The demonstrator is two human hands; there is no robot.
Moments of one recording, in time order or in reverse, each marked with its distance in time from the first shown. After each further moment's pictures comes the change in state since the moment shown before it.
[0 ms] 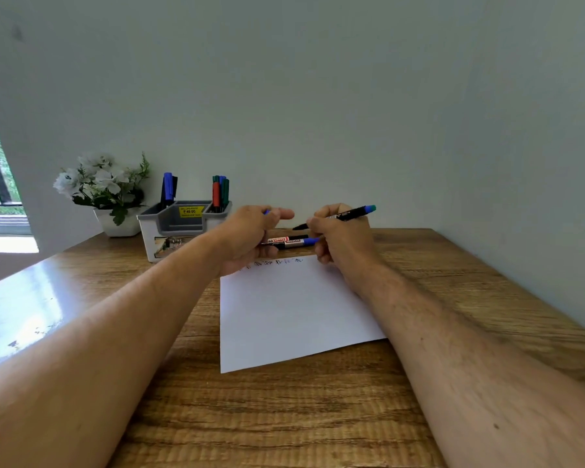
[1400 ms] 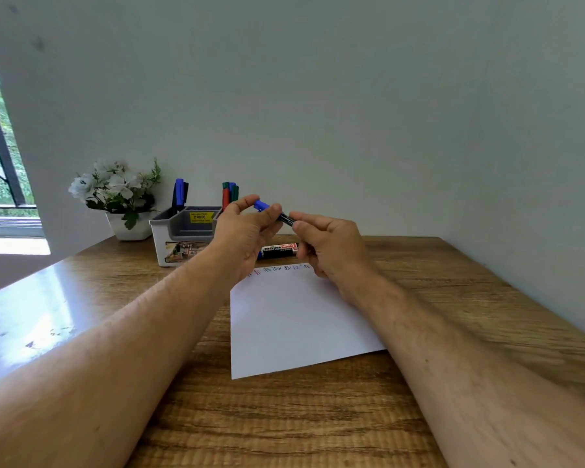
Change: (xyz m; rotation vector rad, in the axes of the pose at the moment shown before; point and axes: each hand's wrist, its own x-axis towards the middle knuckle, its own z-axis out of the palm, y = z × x) left_hand 0.008 -0.003 -0.005 -0.667 0.332 0.143; right_hand -0.013 -0.003 0.020 0.045 -0.231 -0.082
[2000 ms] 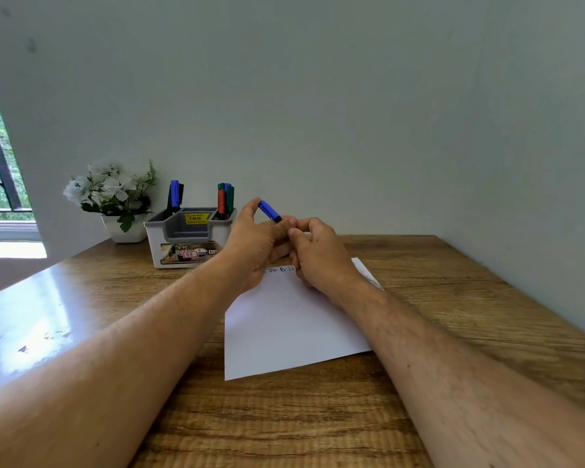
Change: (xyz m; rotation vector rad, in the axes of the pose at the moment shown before) left_hand -0.014 -0.015 0.013 0.155 -0.114 -0.040; right_hand -0.001 0.010 0.007 -0.261 0.004 0.014
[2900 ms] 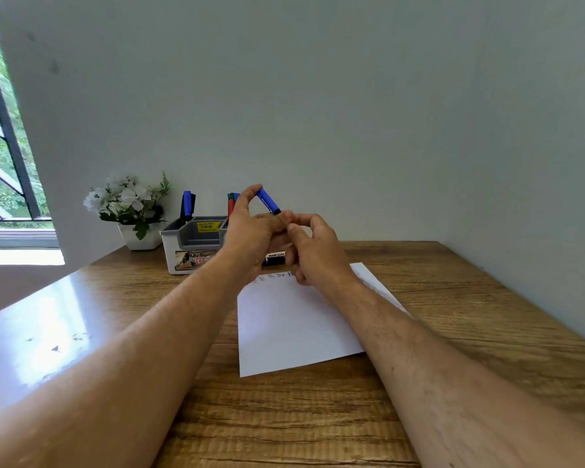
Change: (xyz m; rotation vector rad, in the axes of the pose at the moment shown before) left_hand 0.006 0.018 -0.009 0.074 0.028 0.124; right_hand -0.009 -0.025 0.011 0.184 0.013 0.039
